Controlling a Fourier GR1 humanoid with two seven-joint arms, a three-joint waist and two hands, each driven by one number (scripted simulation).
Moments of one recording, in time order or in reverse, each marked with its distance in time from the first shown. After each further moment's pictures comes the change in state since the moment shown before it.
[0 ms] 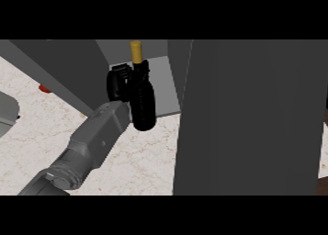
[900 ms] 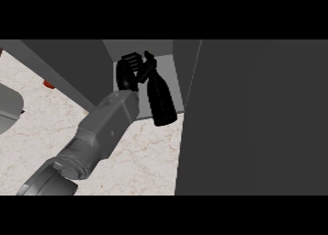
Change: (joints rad) left arm -0.127 -0.029 -0.012 0.057 0.024 0.088 0.147; right arm 0.047 -0.016 -0.048 0.005 -0.014 0.031 -0.036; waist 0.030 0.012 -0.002
